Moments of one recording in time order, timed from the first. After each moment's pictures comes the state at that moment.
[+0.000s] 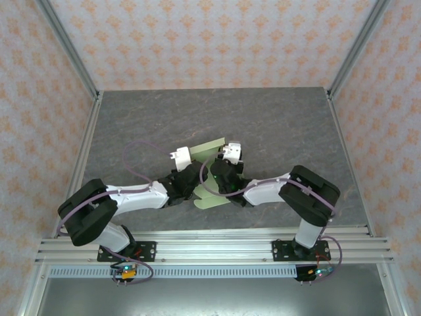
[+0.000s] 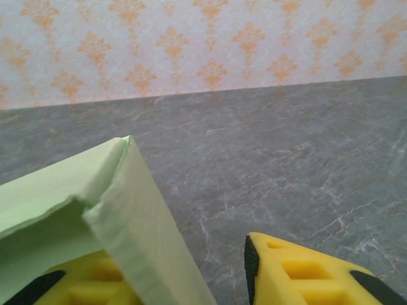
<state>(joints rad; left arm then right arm) -0.84 1.48 0.67 0.07 -0.72 -0.85 0.95 1.72 0.71 0.65 0.97 0.35</state>
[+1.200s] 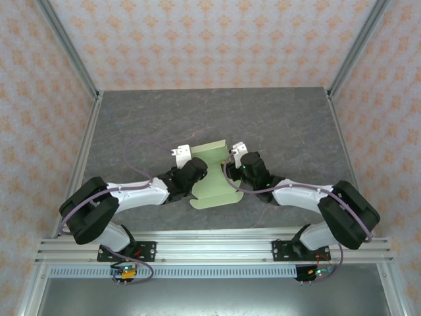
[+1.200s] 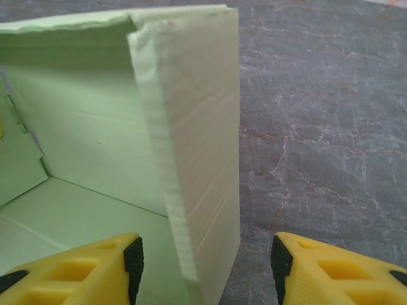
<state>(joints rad) -0.80 1.50 0.71 0.02 -0.65 -0.81 0.72 1.41 0.56 0.35 0.14 0.11</state>
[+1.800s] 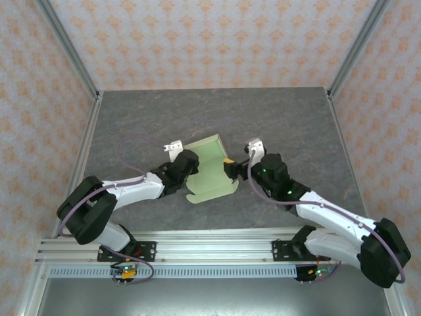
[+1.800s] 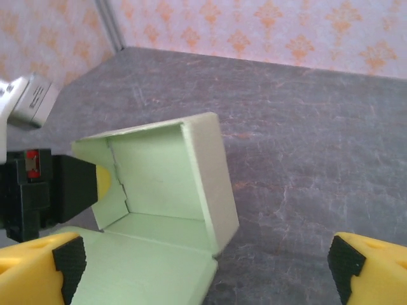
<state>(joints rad) -0.67 1.49 0.71 0.00 -0.48 -0.88 0.70 1.00 0.53 0.15 0.10 0.23</state>
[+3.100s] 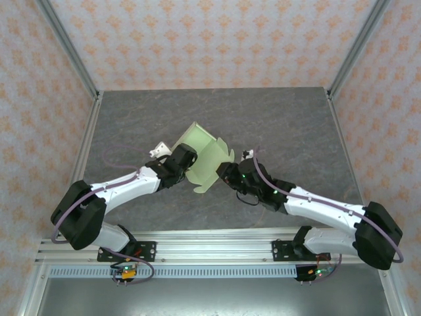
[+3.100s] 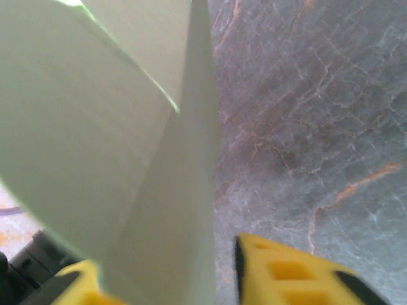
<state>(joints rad) -0.65 1.43 0.82 -0.32 -0.48 -1.40 0.90 1.16 0.65 0.01 0.08 1.28</state>
